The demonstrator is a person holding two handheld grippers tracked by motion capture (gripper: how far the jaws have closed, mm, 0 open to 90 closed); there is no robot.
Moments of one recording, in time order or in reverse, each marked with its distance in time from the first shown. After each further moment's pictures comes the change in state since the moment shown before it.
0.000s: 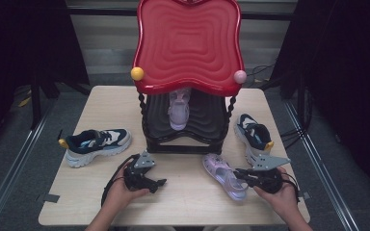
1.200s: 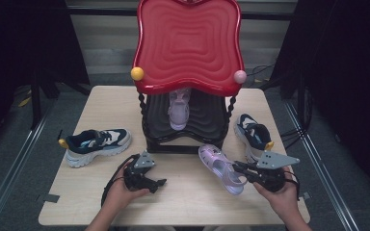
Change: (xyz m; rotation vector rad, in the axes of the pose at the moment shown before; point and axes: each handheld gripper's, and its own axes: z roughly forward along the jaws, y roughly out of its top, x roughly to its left) left arm 0.000 0.000 0.000 0.000 0.000 0.001; right arm 0.012 0.026 -0.019 -0.152 -0.034 -0.019
